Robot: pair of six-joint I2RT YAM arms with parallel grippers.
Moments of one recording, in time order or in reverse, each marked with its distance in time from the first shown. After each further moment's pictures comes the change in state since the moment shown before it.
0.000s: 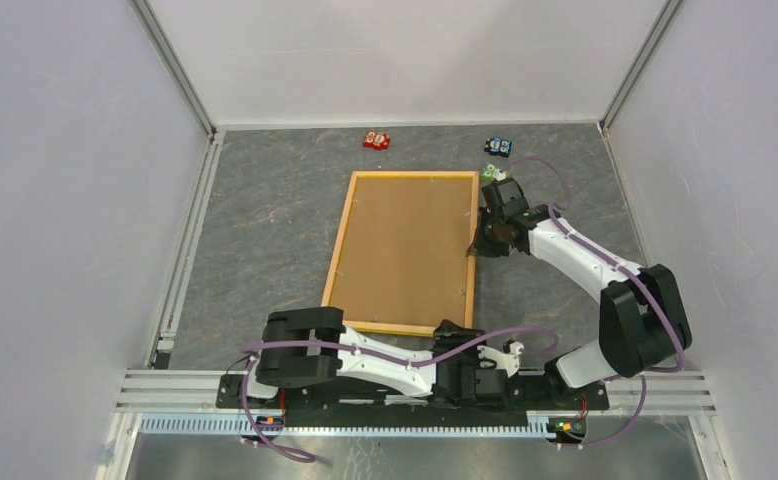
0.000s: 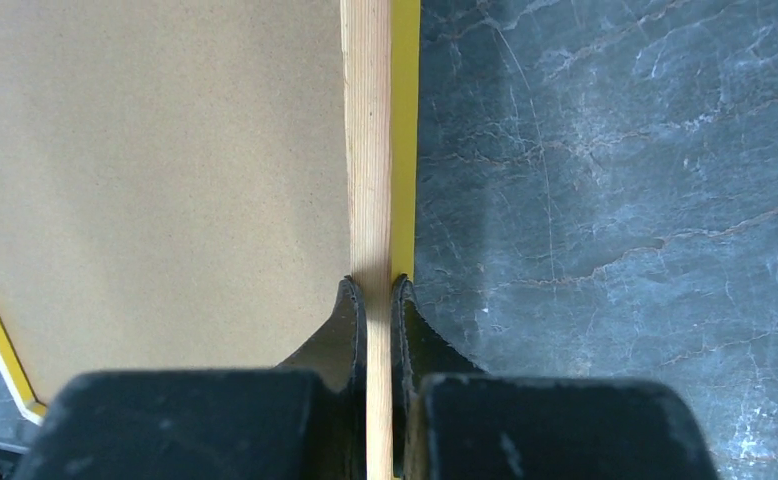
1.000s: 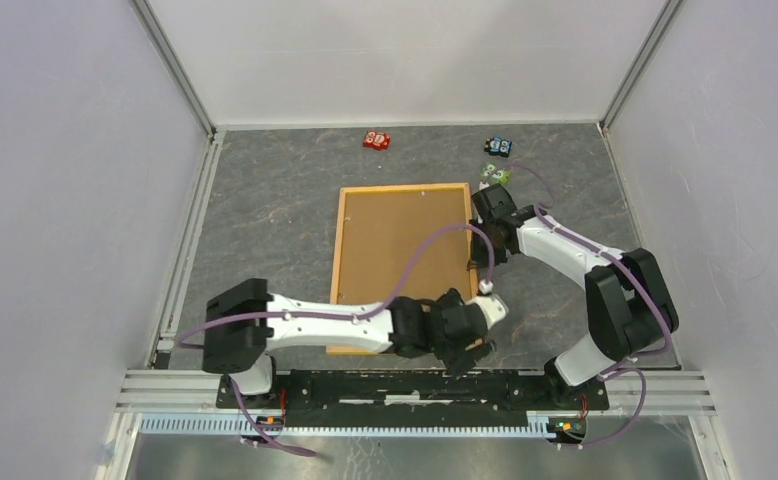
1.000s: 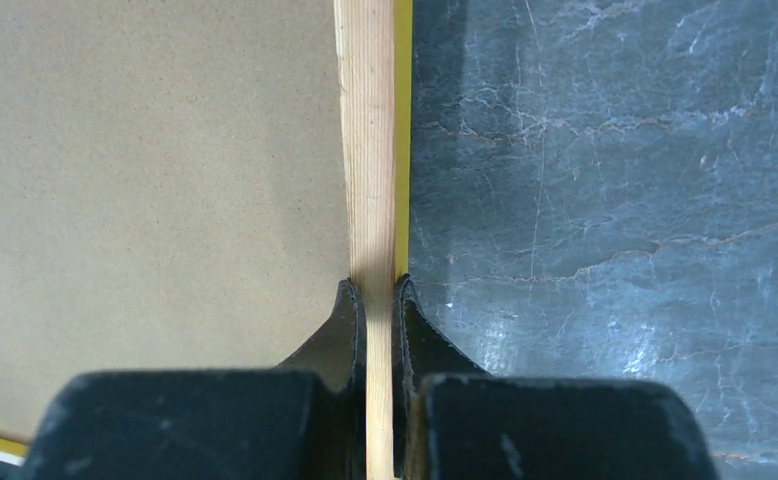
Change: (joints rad) left arm 0.231 -0.336 -0.098 0.002 0.728 -0.417; right arm 0.016 0.084 -0.002 -0.024 0.005 -0.153
